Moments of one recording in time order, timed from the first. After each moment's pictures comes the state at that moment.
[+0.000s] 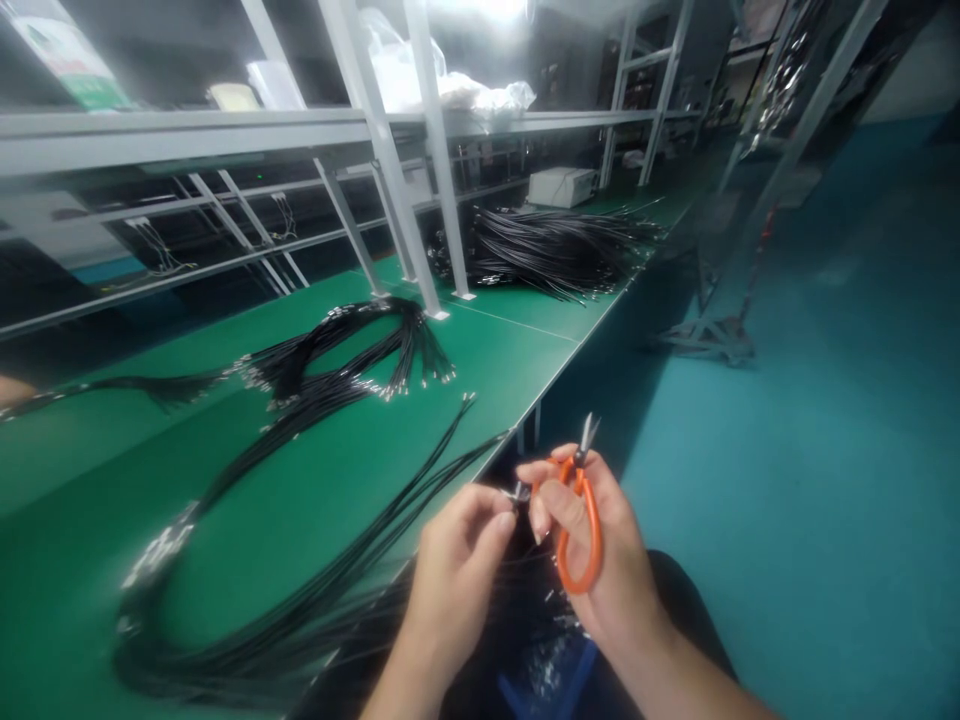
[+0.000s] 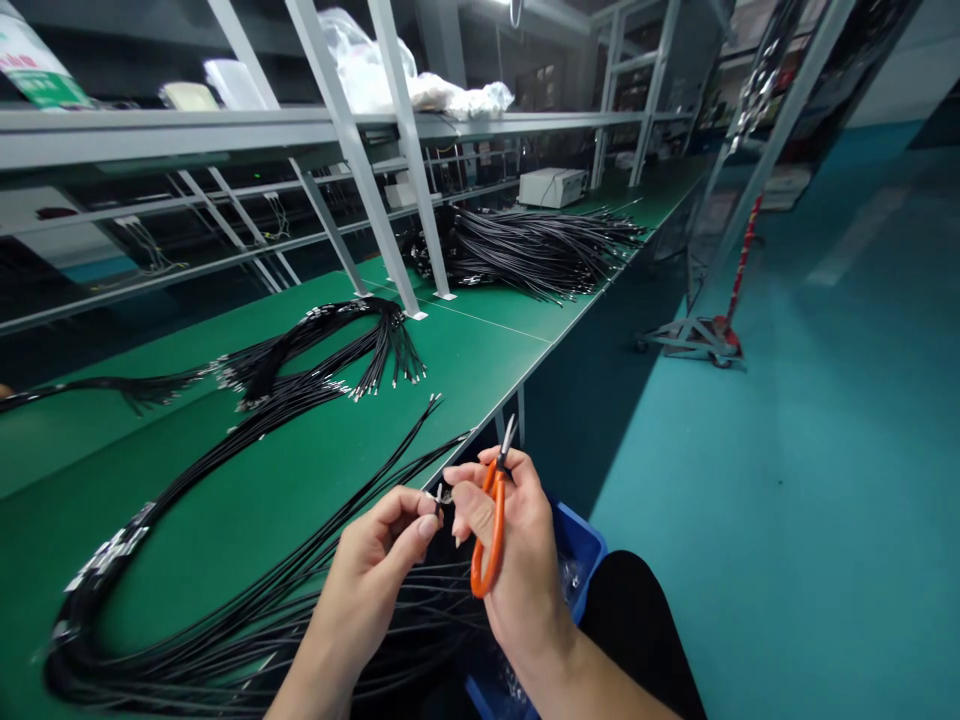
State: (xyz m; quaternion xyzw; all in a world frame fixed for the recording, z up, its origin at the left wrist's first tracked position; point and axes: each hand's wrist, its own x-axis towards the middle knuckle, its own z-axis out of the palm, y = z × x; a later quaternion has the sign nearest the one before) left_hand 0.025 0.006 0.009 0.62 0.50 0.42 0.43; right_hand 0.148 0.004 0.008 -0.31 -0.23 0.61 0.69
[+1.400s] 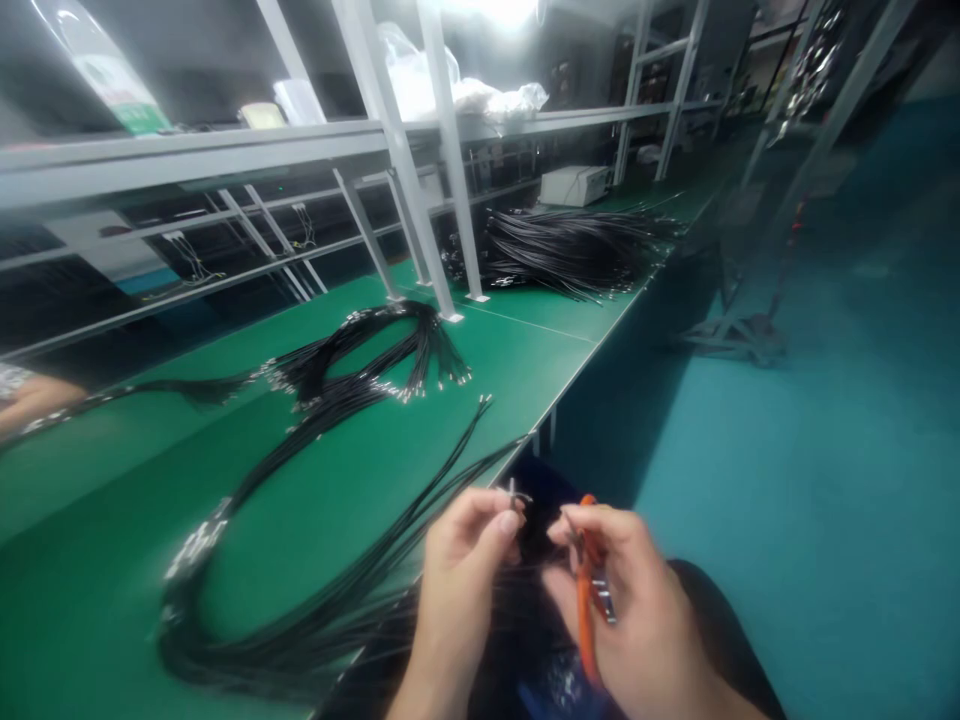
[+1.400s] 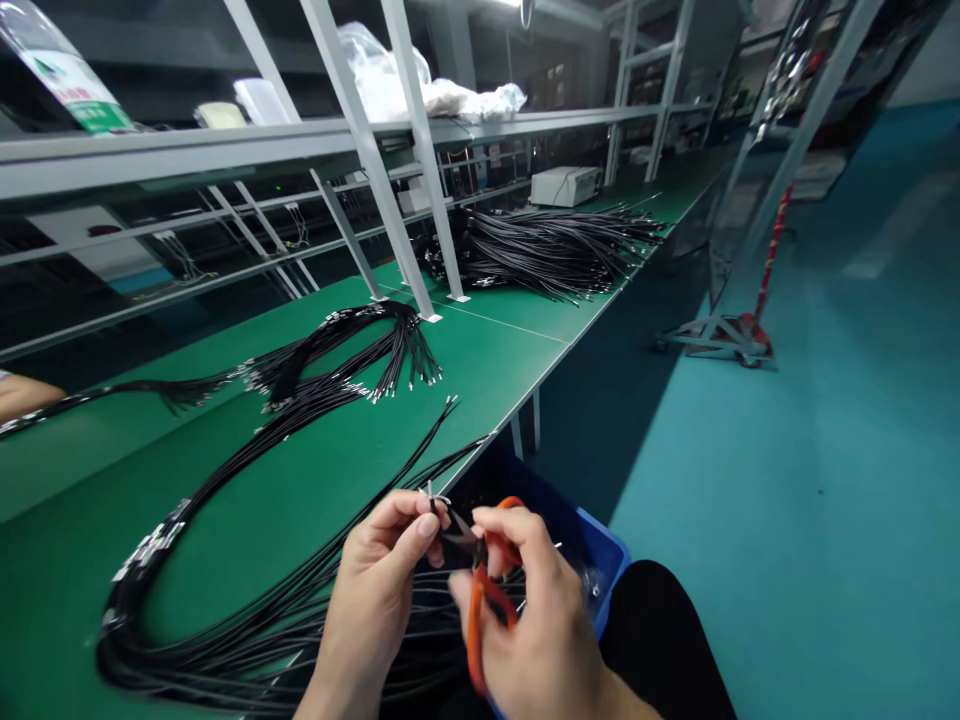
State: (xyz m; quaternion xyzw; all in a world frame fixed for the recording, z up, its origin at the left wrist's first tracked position) left_hand 0.023 0.005 0.003 0.45 0.45 0.55 0.54; right_hand 0.156 -0.027 -0.030 -0.50 -0.57 0.28 0.59
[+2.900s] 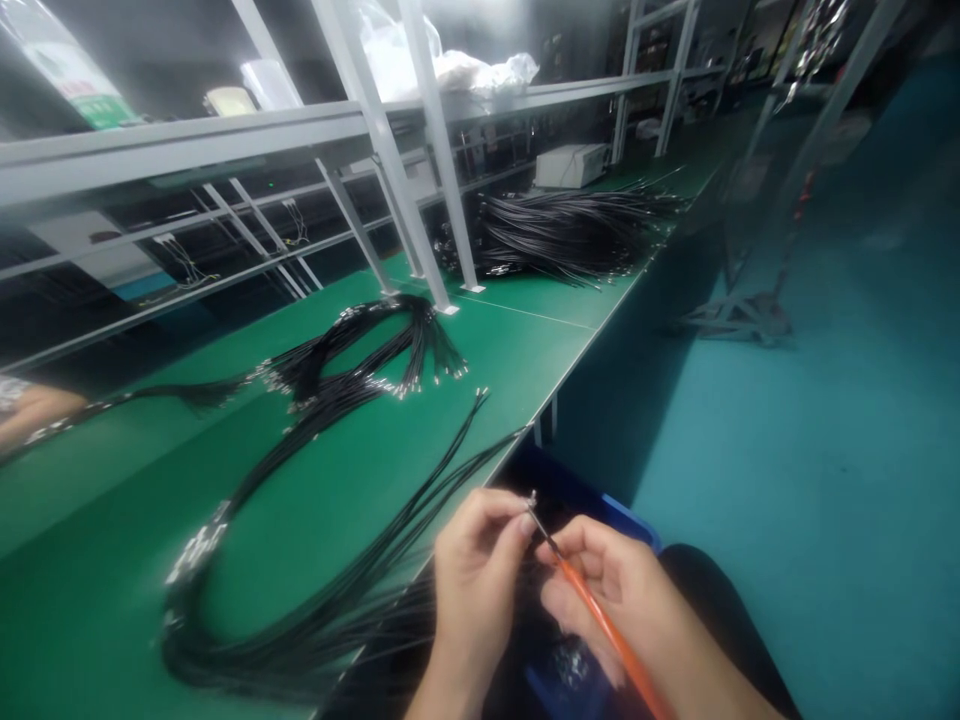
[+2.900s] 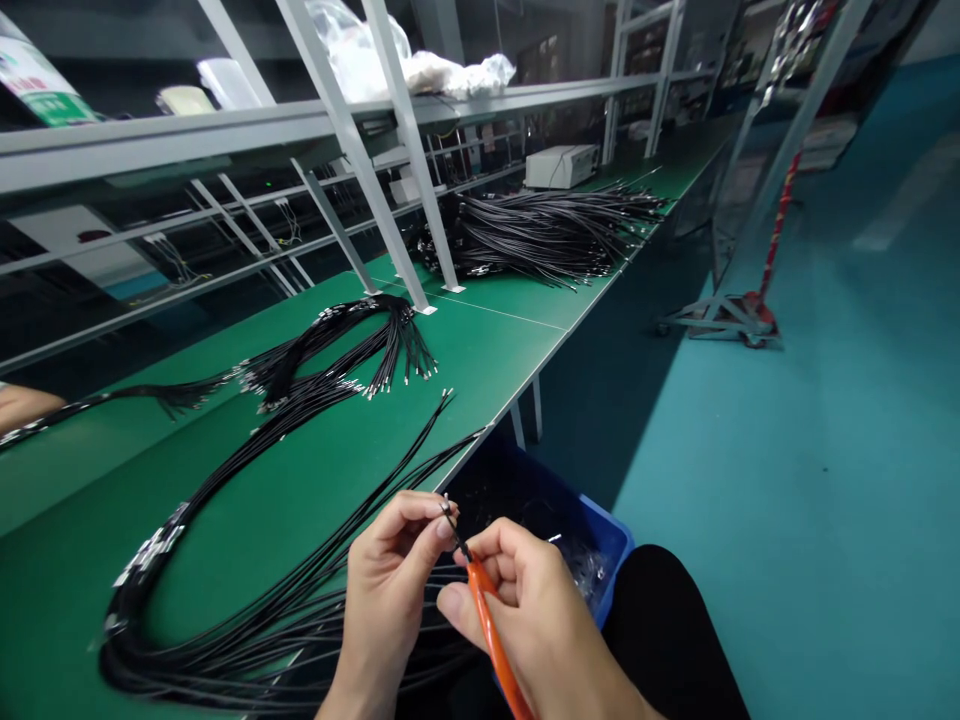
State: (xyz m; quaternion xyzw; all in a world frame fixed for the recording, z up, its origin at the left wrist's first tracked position) left_hand 0.029 0.004 -0.010 0.57 0.49 0.52 0.41; right_hand 0.160 -0.024 -0.002 -0.48 -0.34 0.68 0.44
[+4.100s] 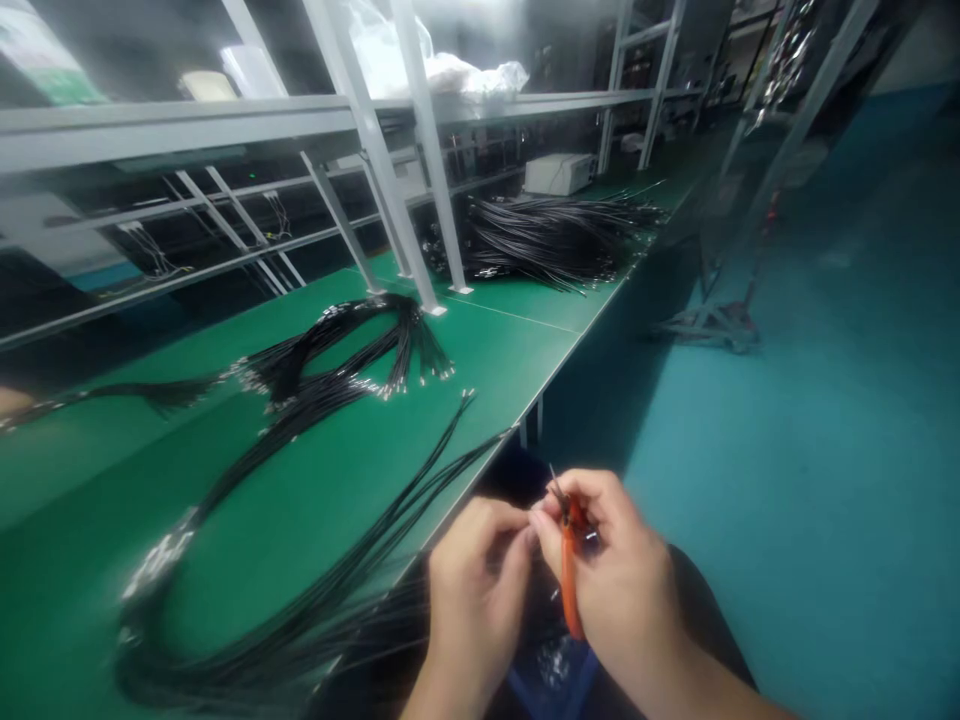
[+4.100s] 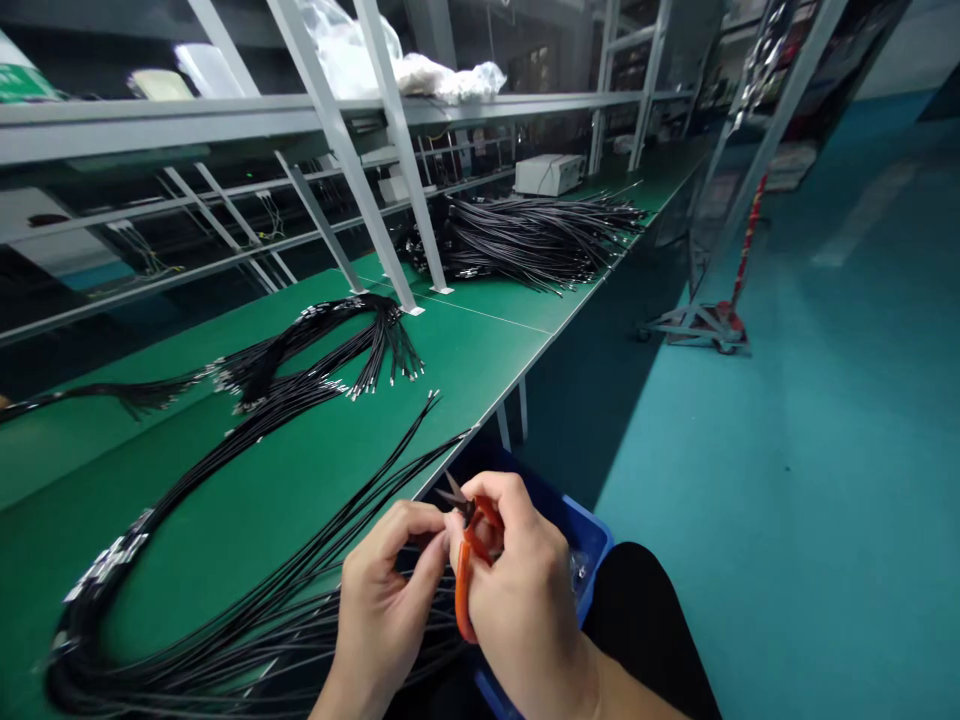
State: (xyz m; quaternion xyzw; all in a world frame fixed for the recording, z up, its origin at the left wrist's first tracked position) left_hand 0.035 -0.002 -0.004 0.70 0.48 0.44 0.28; right_hand 0.158 -0.010 -0.007 -0.58 -0.53 0.25 0.57
